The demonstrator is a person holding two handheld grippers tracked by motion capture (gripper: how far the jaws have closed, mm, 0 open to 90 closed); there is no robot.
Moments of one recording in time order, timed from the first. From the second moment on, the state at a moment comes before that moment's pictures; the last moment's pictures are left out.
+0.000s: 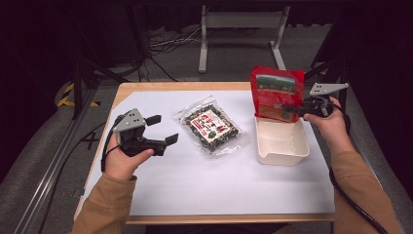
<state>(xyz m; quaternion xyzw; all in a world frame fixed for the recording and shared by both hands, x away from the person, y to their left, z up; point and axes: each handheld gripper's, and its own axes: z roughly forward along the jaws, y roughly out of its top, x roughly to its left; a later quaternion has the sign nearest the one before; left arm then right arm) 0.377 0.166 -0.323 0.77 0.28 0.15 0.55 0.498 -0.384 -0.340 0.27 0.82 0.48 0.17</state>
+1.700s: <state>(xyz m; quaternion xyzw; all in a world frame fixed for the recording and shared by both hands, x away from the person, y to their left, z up) 0.379 0.170 -0.325 0.77 0.29 0.15 0.54 0.505 -0.369 -0.377 0.34 0.84 0.37 0.19</state>
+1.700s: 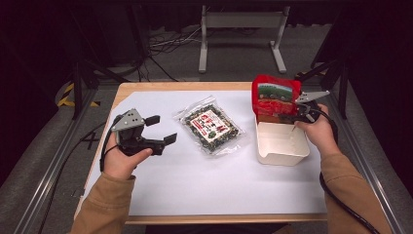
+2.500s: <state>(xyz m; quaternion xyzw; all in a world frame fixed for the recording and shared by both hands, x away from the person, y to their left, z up) 0.389 0.162 -0.330 0.78 0.29 0.14 0.54 0.490 -0.377 -0.370 0.37 0.81 0.40 0.22</state>
